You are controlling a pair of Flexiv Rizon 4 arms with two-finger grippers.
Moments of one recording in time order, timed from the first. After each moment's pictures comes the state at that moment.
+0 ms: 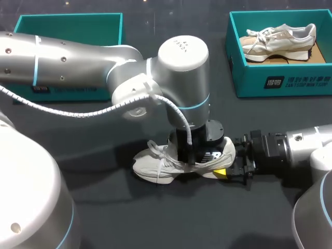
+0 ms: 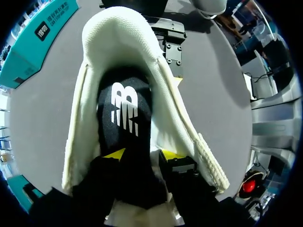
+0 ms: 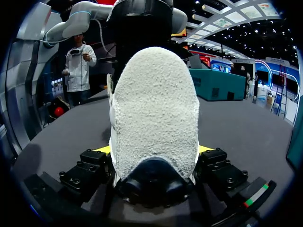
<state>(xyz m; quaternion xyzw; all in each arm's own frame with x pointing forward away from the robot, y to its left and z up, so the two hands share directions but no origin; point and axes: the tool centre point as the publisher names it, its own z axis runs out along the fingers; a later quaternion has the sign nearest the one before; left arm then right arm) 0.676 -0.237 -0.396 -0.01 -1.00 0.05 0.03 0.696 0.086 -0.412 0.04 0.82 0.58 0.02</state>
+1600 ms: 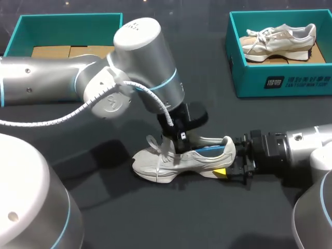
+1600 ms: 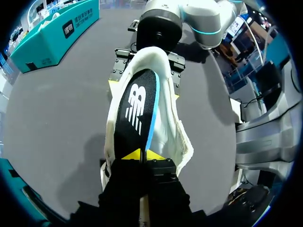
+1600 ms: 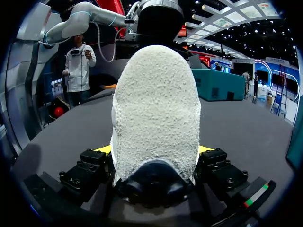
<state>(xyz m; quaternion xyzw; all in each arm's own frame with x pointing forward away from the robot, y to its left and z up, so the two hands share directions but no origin) 0.688 -0.227 -0.362 0.06 -0.98 0.16 0.09 0.697 0.086 -0.412 0.04 0.82 0.58 0.02</state>
